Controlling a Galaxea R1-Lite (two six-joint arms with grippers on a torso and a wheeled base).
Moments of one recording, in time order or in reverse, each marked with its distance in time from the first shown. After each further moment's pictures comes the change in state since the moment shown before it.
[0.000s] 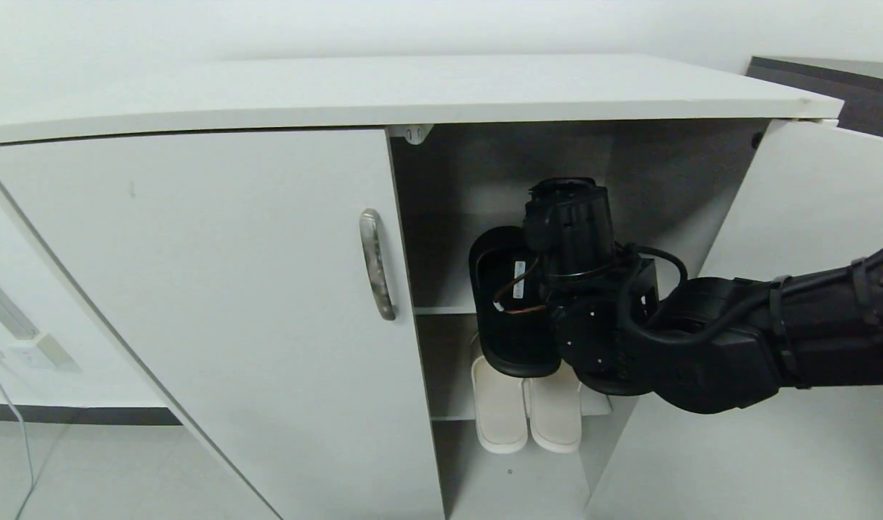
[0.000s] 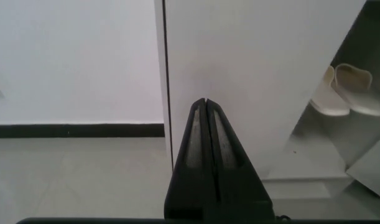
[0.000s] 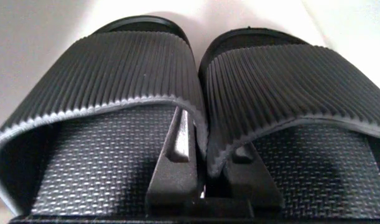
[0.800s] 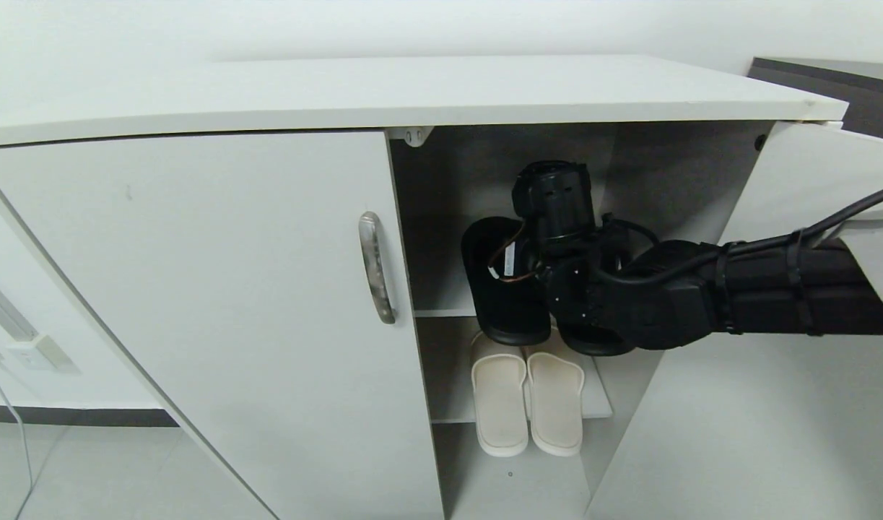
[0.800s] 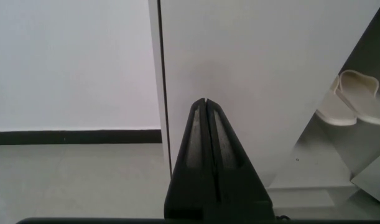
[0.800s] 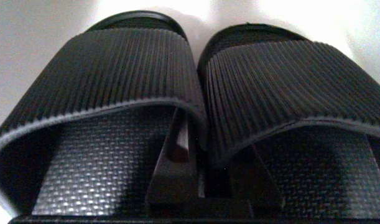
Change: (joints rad) left arm 0.000 0.000 0.000 0.000 0.000 -0.001; right arm -0.077 0.113 -0.244 0.146 0.127 -0.009
